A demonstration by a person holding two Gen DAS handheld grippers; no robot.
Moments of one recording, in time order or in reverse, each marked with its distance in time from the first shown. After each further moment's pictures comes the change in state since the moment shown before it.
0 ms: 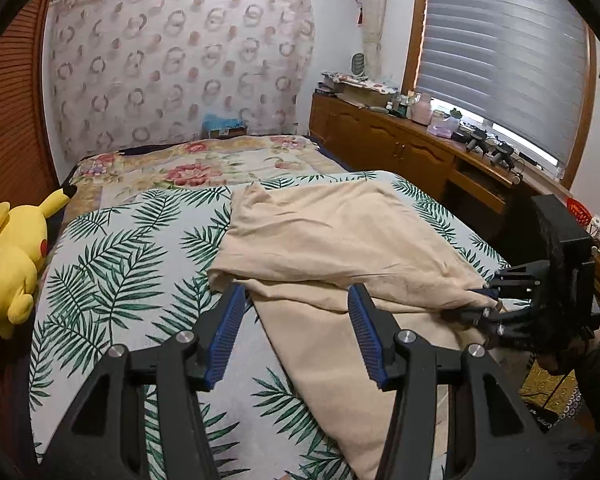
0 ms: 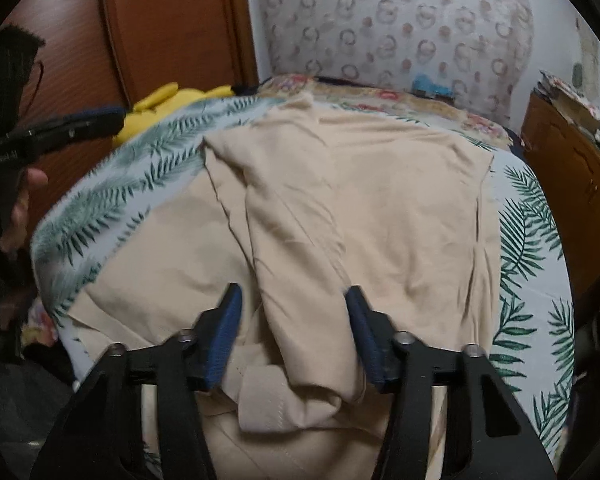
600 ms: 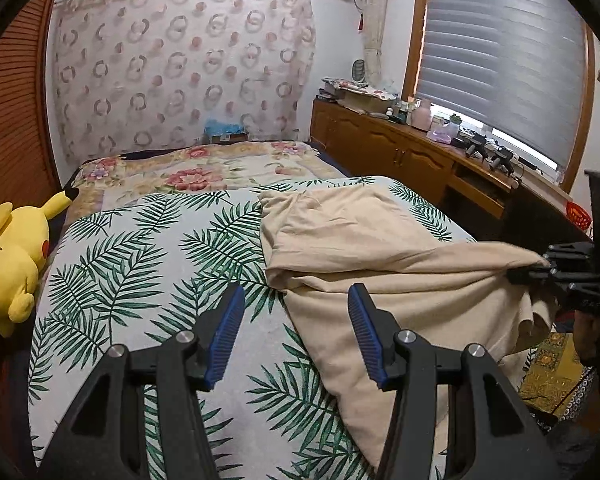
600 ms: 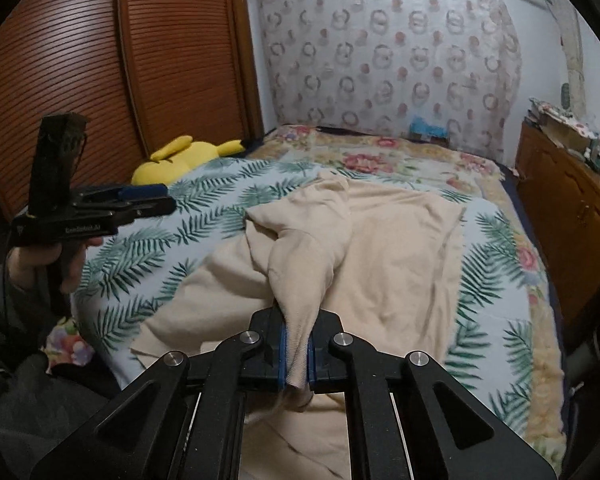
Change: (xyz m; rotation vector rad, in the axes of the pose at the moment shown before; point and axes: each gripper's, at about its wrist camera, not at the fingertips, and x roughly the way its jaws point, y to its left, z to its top) left arm -0.005 -0.002 -0.003 0.001 -0.025 0.003; right arm -0.085 -0.005 0.002 0.047 -0.166 0.011
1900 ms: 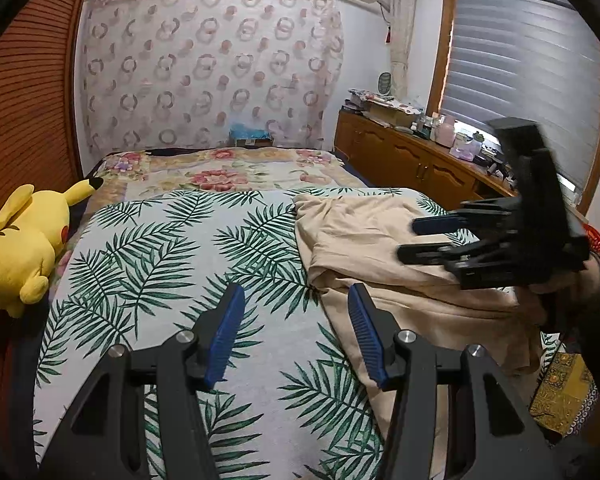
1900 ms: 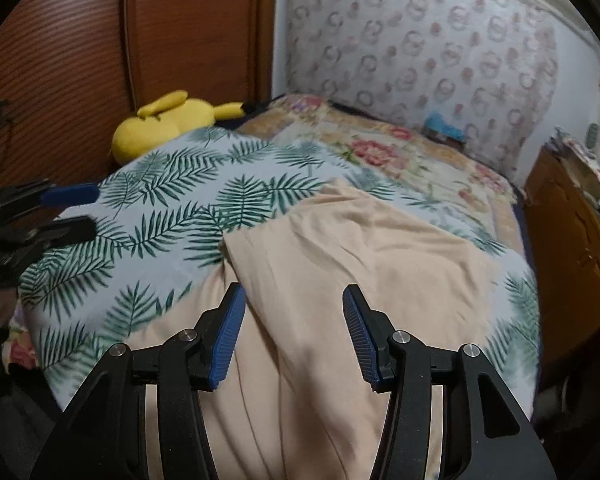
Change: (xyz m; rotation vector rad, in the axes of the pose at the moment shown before) left arm -0.002 0.027 -0.014 -0.075 -0.041 0.066; right arm 0.131 0.024 0.079 -0.186 0.151 0.008
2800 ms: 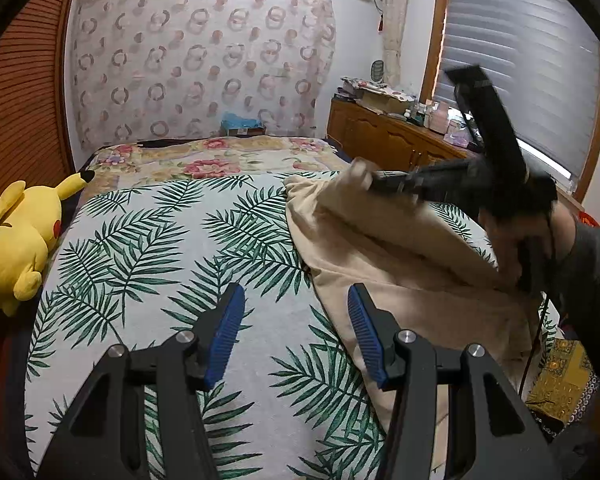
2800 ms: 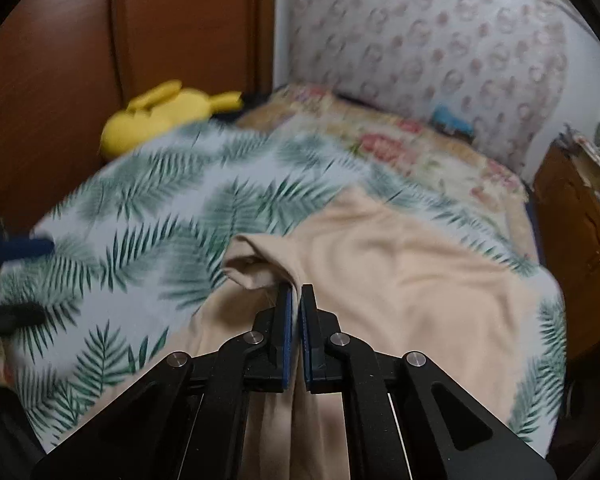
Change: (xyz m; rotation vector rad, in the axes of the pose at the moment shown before) left arm 0.008 -0.009 -0.008 0.023 0.041 -0.020; right arm 0.027 -0.023 0.026 0.050 -0.031 -0.025
